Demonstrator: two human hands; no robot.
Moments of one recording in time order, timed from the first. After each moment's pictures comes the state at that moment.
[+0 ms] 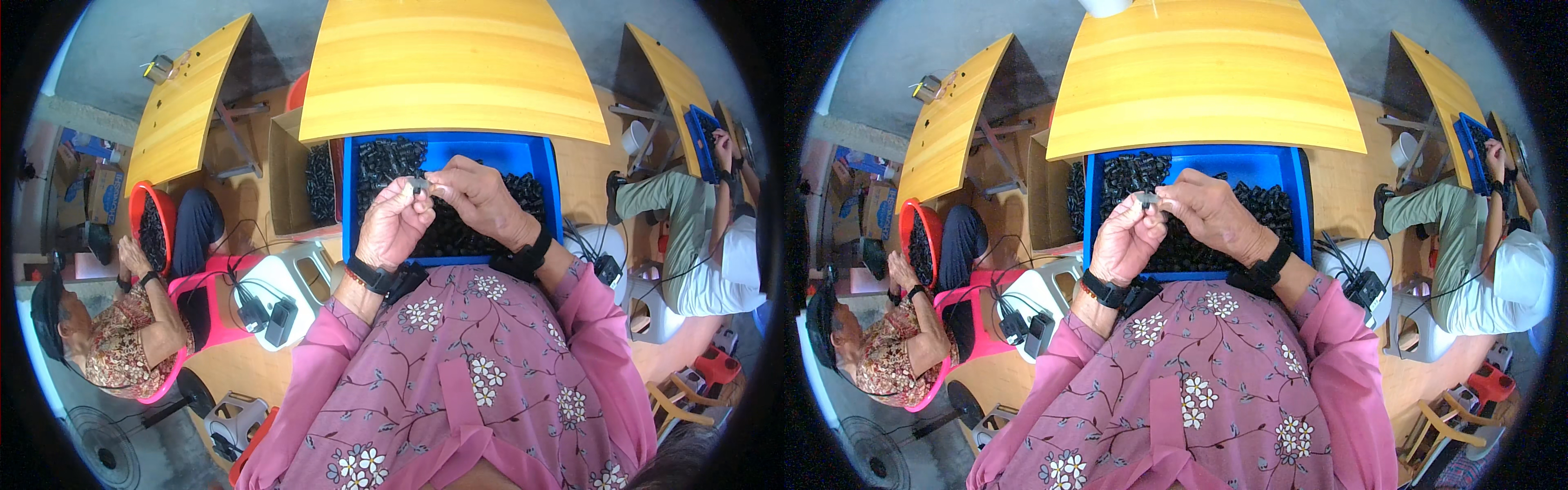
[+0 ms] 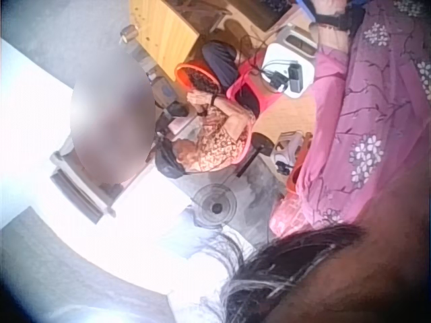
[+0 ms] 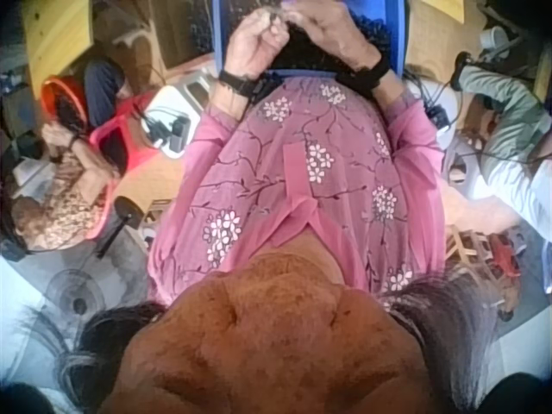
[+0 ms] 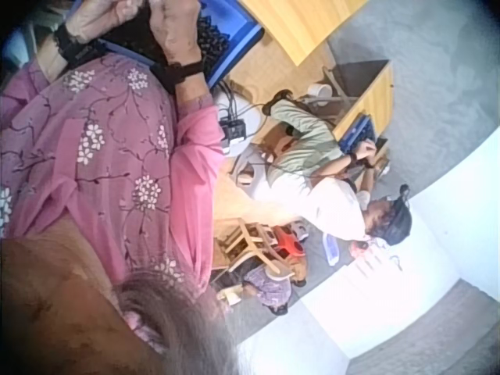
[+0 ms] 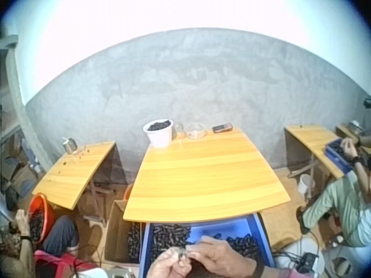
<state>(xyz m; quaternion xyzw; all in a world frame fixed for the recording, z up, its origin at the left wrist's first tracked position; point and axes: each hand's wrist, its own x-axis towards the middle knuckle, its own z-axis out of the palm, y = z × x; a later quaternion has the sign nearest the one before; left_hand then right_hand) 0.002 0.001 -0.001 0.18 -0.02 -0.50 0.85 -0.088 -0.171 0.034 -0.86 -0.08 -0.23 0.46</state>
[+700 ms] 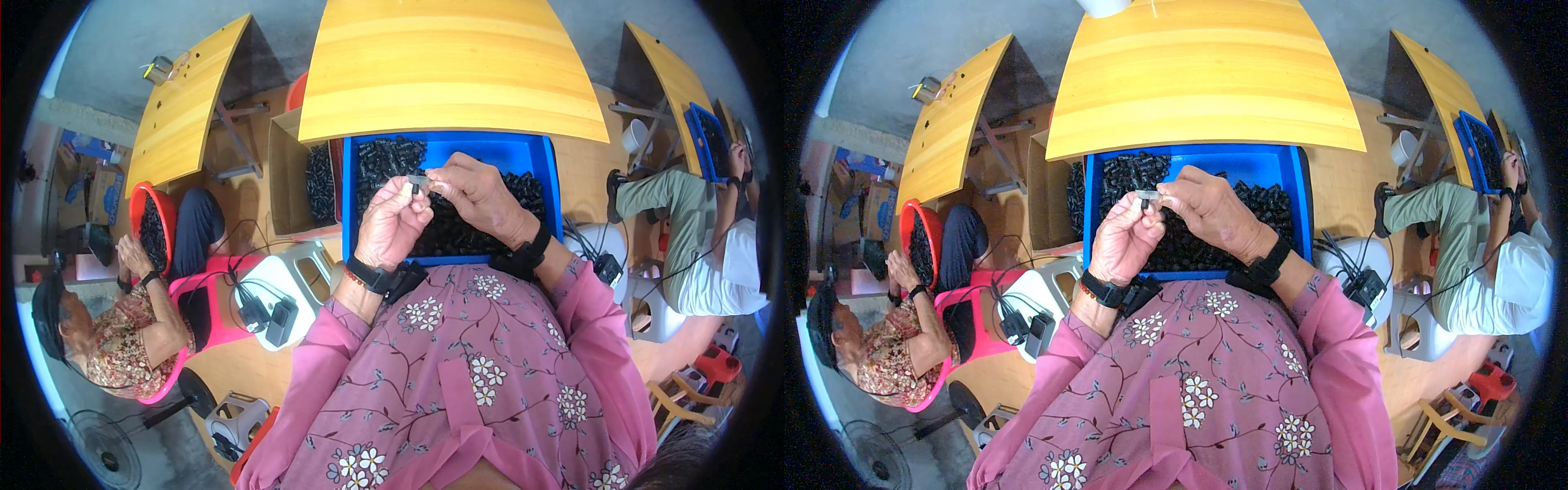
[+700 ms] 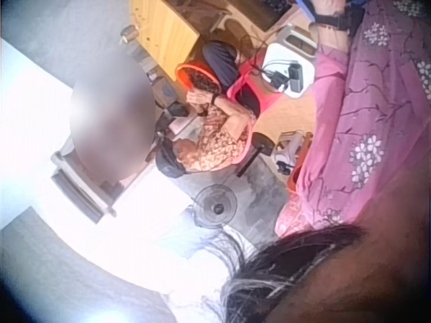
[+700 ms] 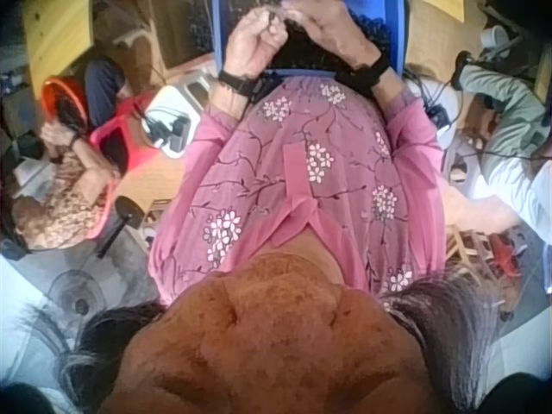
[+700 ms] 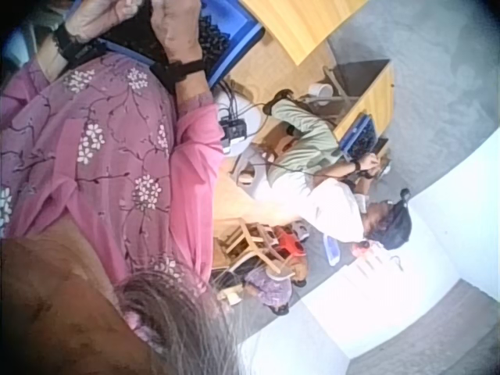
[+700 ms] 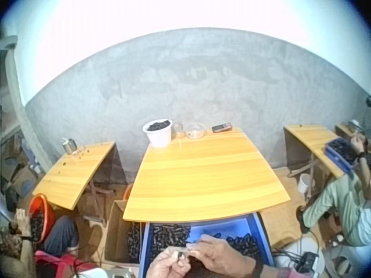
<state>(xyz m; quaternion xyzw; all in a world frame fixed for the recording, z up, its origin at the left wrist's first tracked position) 0.001 -0.001 0.002 0.22 -0.01 -0.48 0.85 -0.084 -0.175 0.030 -0.87 -0.05 -0.23 0.43</state>
